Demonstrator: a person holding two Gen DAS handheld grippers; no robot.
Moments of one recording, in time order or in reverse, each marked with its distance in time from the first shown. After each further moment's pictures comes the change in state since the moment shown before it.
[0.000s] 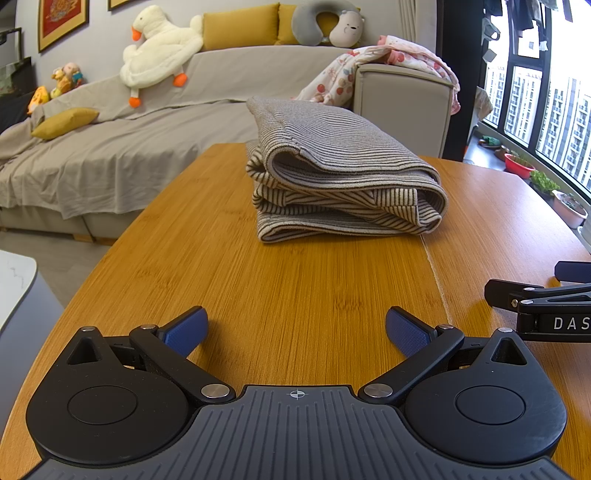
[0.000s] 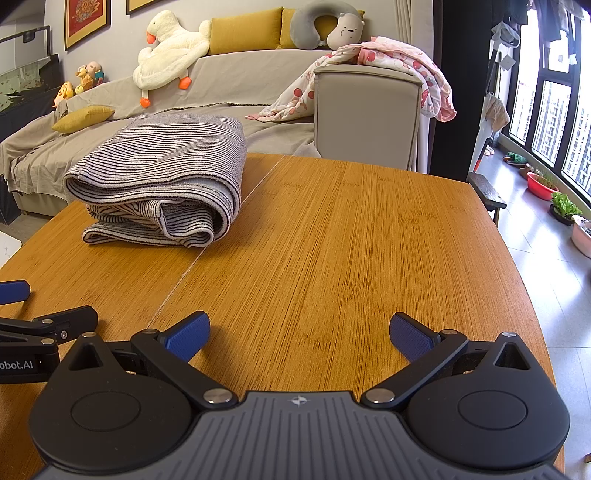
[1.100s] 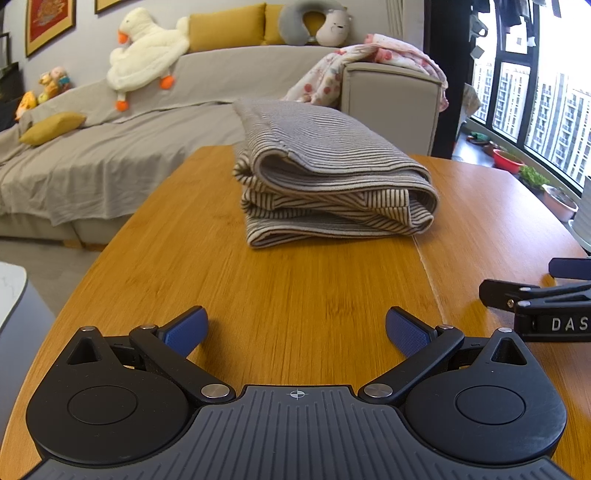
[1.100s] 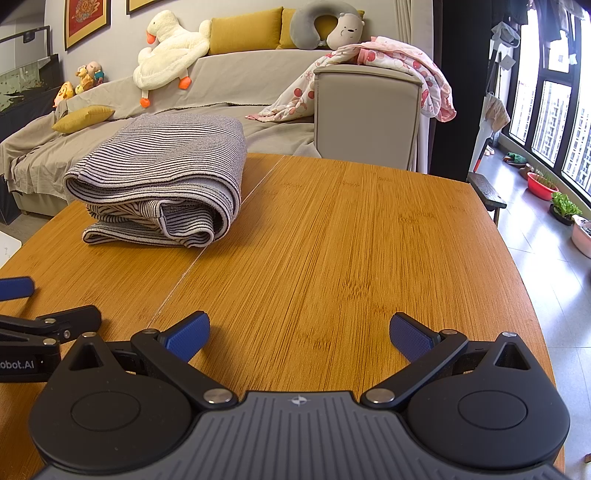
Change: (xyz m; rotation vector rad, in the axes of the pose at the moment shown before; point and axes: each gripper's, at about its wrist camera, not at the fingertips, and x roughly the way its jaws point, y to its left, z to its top) left arm 0.006 -0.001 0.005 0.037 -0.001 -0.046; right arm 0.000 0.000 0.000 0.000 0.000 0.000
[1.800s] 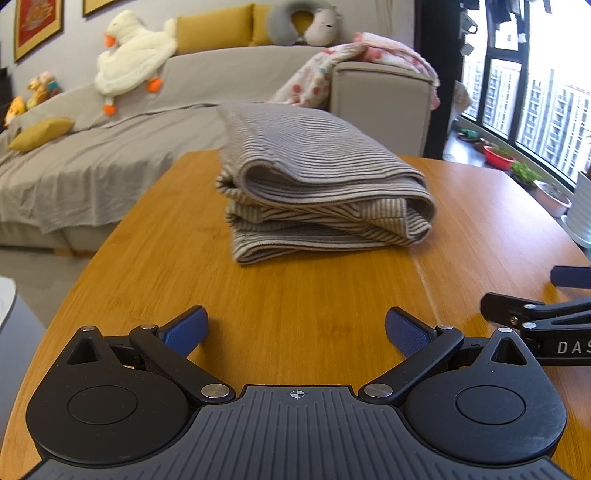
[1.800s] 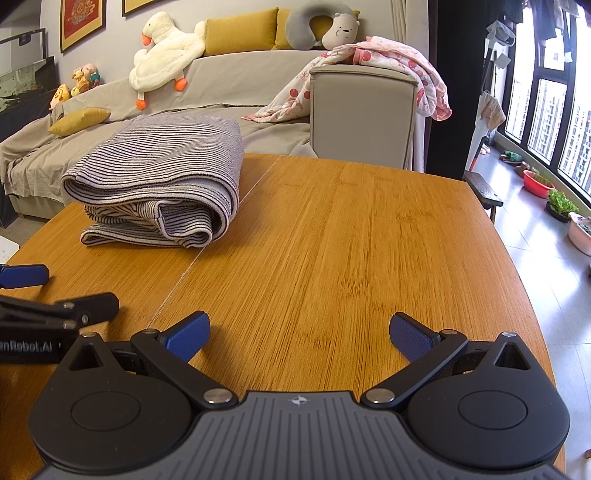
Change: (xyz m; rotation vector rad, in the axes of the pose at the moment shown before) left arm 0.008 0.003 0.009 -0.002 0.014 -0.011; right arm -0.002 0.002 -0.002 0.013 -0.002 -0.012
